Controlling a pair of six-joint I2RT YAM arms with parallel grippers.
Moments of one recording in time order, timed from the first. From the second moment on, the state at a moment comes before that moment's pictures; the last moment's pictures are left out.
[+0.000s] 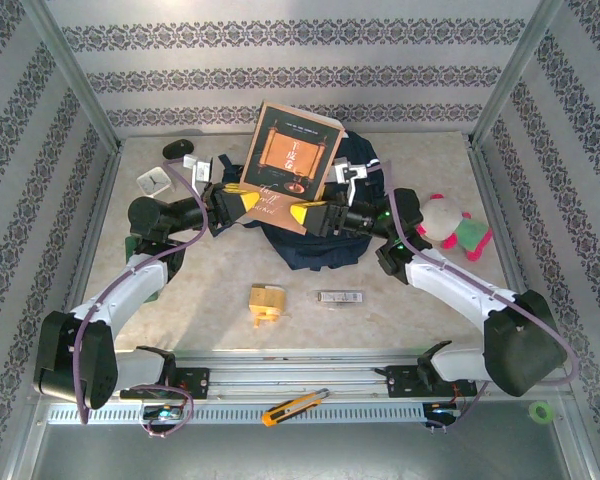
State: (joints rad) left arm -0.19 1.25 0.75 1.02 1.08 -1.00; right arm 0.52 1.31 0.80 0.81 -0.84 0.83
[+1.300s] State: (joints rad) left arm -0.24 0.92 0.96 -0.44 0.76 0.45; right arm 0.50 1.06 0.84 -0.35 -0.52 -0.33
